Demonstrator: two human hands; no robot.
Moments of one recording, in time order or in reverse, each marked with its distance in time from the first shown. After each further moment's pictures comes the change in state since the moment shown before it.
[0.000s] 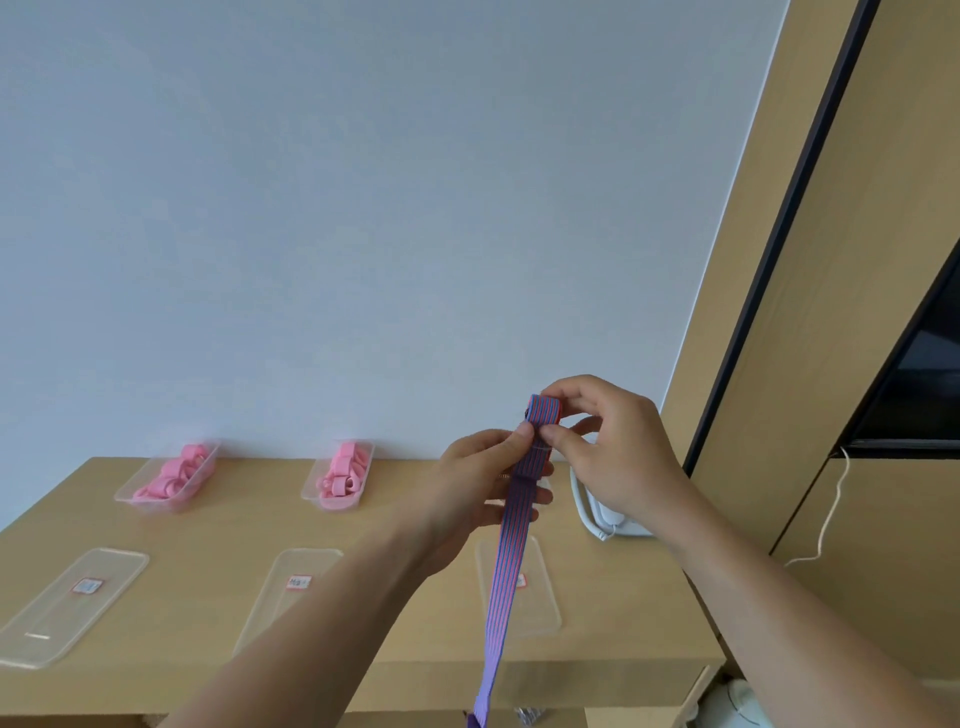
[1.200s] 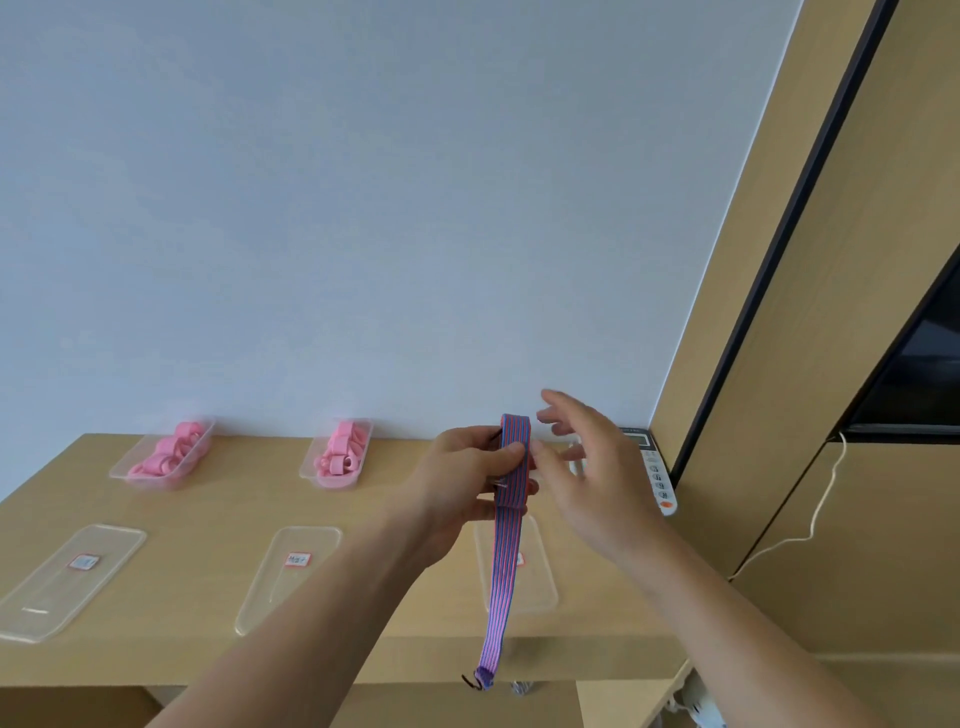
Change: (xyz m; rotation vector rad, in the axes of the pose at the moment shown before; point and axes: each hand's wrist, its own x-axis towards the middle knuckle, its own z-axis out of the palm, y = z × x) left_hand 0.002 -0.015 -0.014 -0.042 0.047 -0.033; right_hand -0.036 0.011 0.033 -0.106 0.028 0.031
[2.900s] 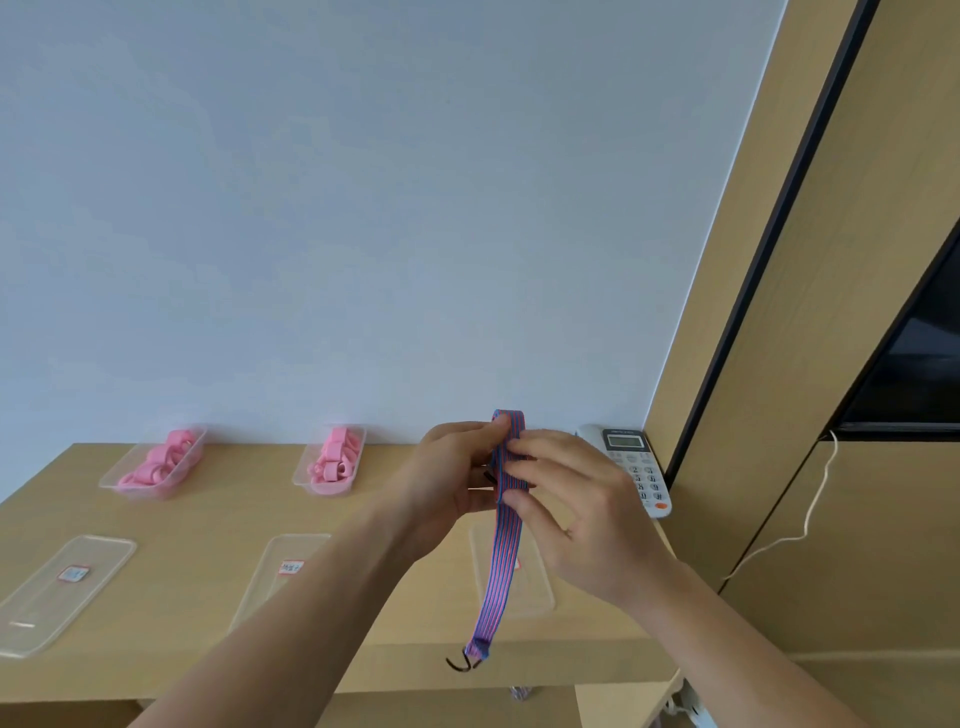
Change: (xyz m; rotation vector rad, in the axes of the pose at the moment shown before) left_hand 0.003 0.010 -0.001 -0.057 -0.061 0.001; right_hand -0.018 0.003 -0.005 -0.127 0.041 -0.534
